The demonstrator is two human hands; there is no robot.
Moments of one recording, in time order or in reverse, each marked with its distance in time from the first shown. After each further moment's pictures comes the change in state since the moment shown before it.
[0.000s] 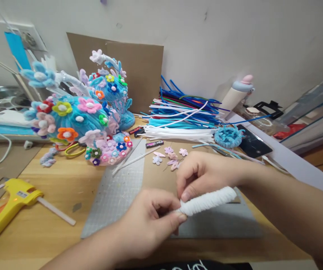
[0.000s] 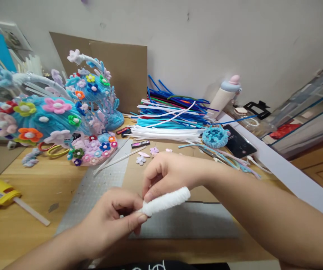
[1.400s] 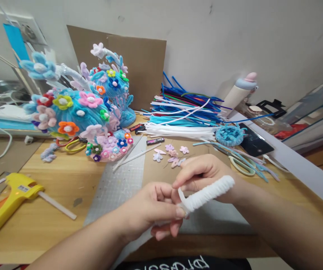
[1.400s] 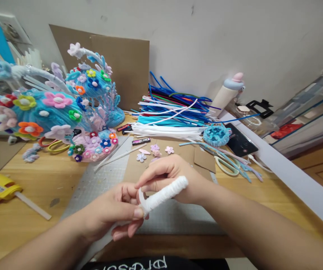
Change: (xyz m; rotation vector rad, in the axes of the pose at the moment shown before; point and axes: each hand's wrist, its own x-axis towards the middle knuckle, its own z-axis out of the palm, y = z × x) left_hand 0.010 -0.012 -0.007 -0.694 -0.254 -0.238; right_hand 0.000 0.022 0.035 0.203 0.522 -0.324
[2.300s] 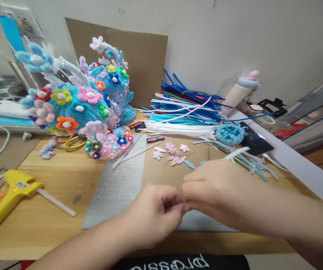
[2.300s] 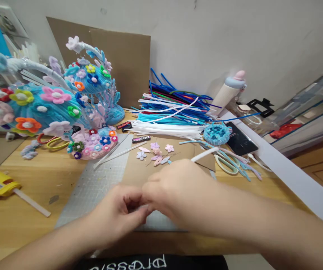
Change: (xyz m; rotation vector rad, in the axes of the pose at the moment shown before) left_hand 0.002 -0.013 0.012 0.801 0.293 0.233; right_hand -0.013 -0.044 0.011 -1.145 -0.306 -0.097
